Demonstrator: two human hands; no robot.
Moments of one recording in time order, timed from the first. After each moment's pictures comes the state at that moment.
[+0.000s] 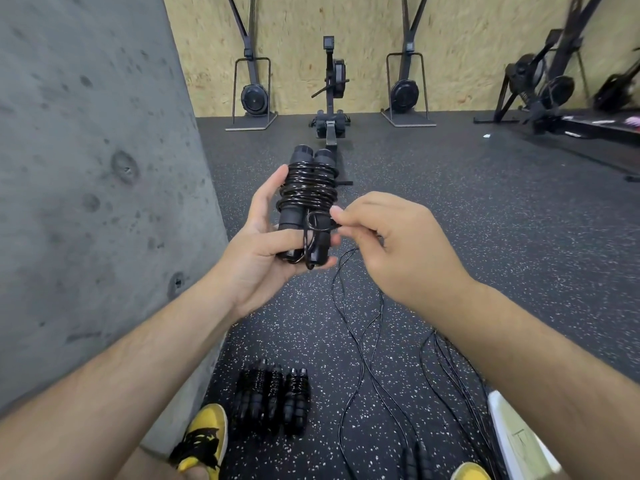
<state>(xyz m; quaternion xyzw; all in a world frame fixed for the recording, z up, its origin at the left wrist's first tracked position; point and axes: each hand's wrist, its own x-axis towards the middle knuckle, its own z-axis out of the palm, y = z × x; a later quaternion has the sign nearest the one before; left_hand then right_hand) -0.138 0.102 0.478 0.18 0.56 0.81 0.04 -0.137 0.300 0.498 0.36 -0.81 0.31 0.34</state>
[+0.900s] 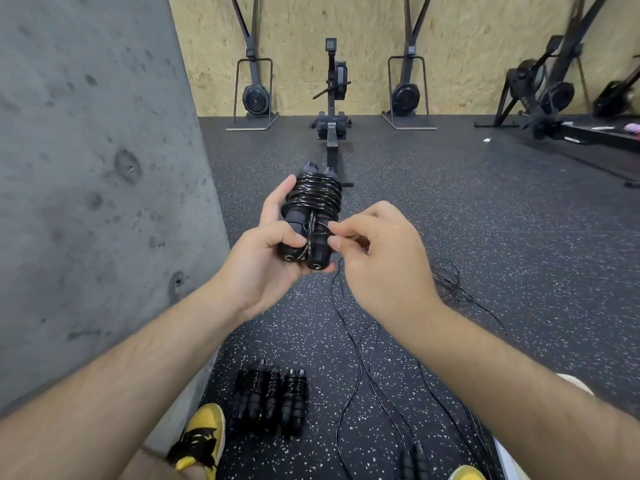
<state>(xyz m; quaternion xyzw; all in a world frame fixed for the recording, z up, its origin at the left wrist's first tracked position) -0.135 0.110 0.481 0.14 0.50 0.85 0.05 -0.119 0.269 0.488 0.16 -0.85 0.42 0.28</state>
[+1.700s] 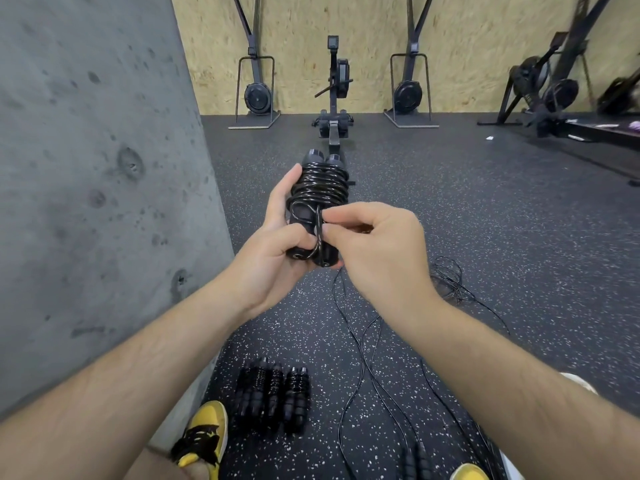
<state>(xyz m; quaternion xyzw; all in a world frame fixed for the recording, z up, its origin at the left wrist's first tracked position) -0.131 0.114 0.484 0.18 0.55 0.81 0.03 -0.117 0.255 0.499 0.11 -0.74 0.63 0.19</state>
